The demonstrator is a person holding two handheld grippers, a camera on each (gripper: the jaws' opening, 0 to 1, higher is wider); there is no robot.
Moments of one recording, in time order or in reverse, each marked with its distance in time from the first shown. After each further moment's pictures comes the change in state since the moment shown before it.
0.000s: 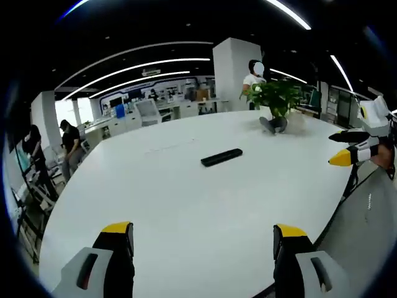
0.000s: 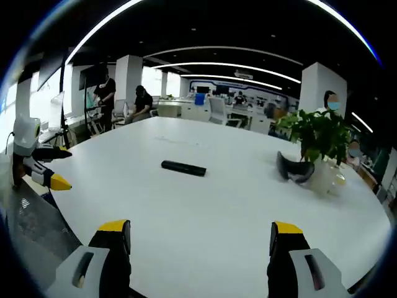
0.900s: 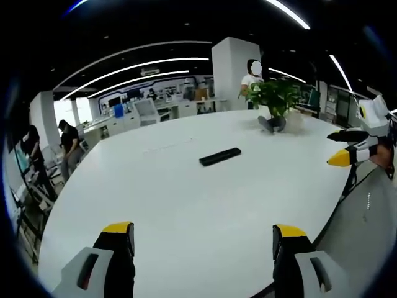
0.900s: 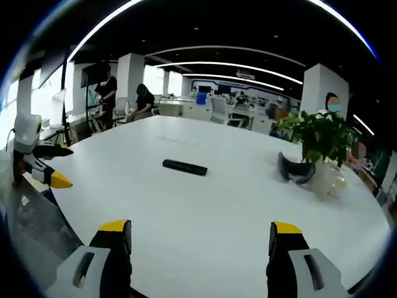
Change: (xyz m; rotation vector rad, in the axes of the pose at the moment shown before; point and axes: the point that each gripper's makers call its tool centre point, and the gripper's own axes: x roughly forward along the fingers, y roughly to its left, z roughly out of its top) left arm 0.000 -0.004 -0.001 0.007 0.009 -0.014; right arm -0.002 0.001 0.000 -0.012 0.001 0.004
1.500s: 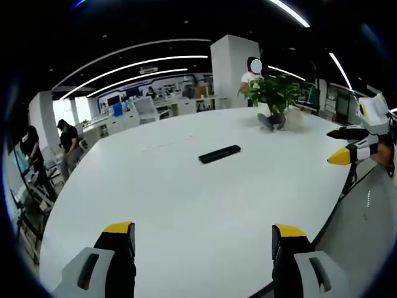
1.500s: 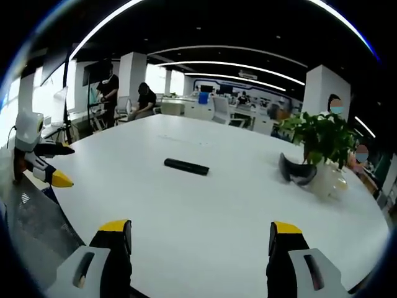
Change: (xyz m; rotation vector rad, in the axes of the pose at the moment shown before) left arm 0.002 0.000 -0.003 0.008 0.014 -0.002; right arm 0.001 0.002 0.000 -0.014 0.001 0.010
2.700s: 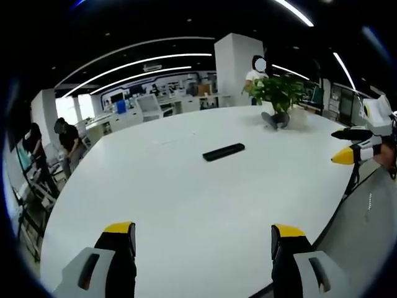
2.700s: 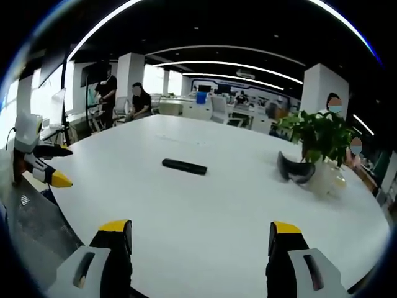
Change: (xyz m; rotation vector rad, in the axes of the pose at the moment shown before) left arm -0.001 0.005 -0.003 -0.015 0.020 0.019; right arm -0.001 -0.003 0.000 0.014 0.003 -0.012
